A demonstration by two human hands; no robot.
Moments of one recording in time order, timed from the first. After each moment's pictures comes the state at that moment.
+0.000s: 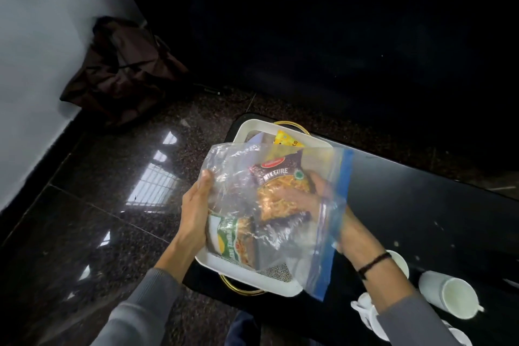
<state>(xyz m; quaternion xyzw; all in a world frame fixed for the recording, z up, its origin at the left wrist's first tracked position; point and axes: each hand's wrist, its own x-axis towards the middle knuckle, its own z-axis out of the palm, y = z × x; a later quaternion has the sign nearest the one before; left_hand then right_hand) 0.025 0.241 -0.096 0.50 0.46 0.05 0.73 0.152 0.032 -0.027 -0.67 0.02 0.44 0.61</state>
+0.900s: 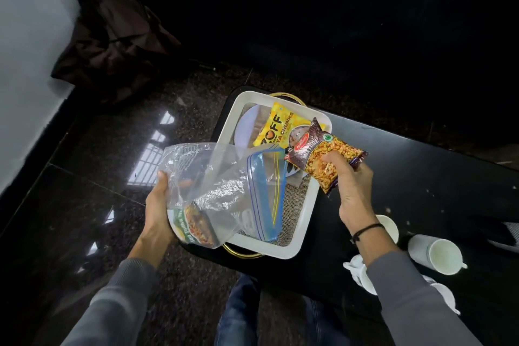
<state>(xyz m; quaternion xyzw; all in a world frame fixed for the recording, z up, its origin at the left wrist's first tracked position) -0.052 0.273 -0.123 0.32 0.53 0.05 0.78 0.153 -0.018 -0.075 -0.69 0.23 0.20 0.65</state>
